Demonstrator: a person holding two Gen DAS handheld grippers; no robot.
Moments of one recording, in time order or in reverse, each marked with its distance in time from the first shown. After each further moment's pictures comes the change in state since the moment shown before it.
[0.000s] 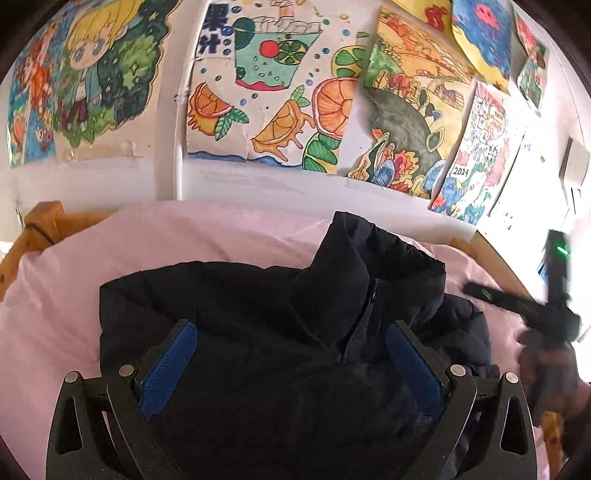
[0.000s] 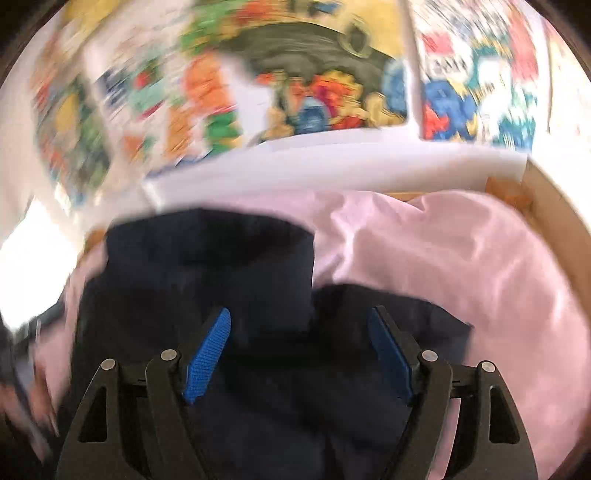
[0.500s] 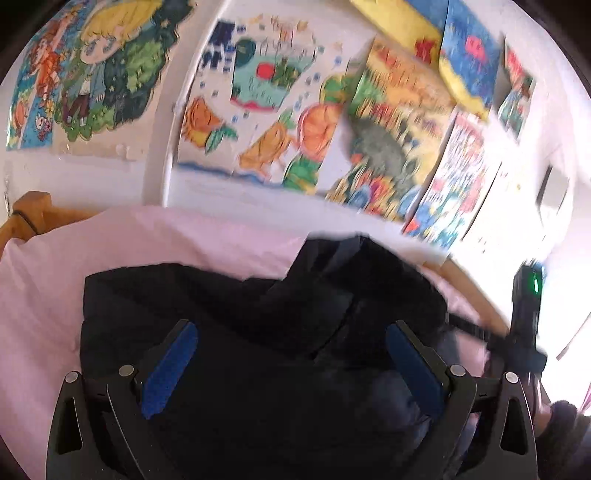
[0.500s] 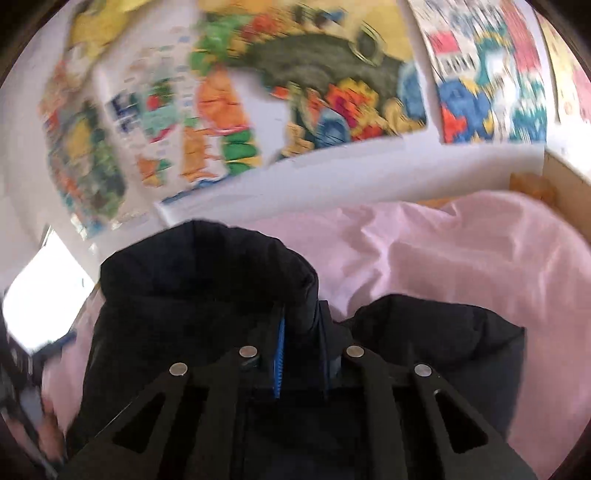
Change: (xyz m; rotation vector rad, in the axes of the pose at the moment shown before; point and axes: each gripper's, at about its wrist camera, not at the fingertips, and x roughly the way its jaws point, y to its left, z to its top) left arm -0.022 -0.002 -0.011 -0.069 -0.117 -0.124; right arm 0.001 0.036 -0.027 -0.044 -0.106 0.089
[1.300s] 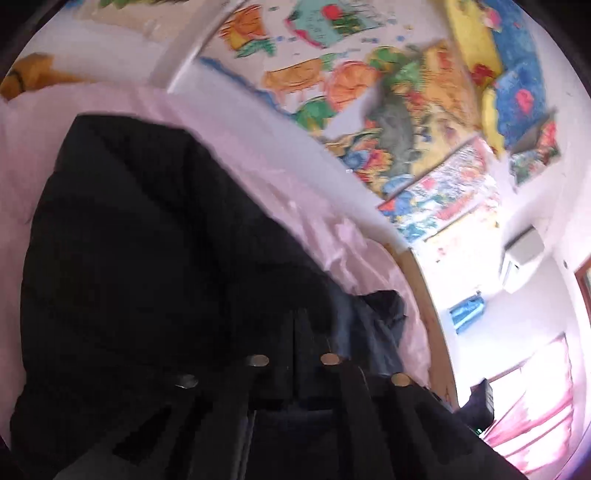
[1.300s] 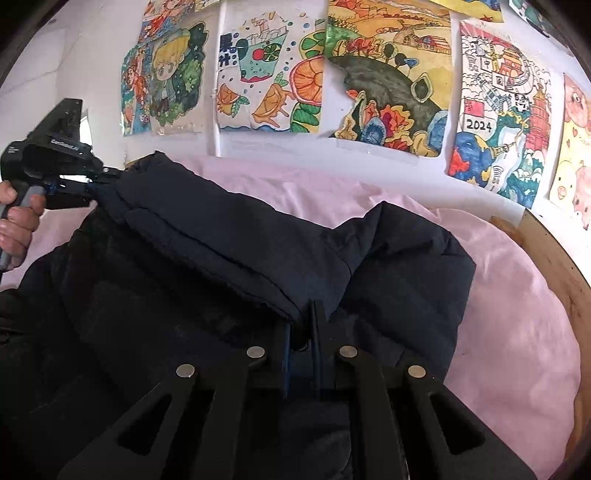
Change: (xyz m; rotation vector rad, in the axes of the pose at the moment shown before) left arm 0.012 0.030 -0.027 -0.309 0.242 -0.220; right arm -0.097 0.015 -0.101 -0.371 -0.016 -0.078
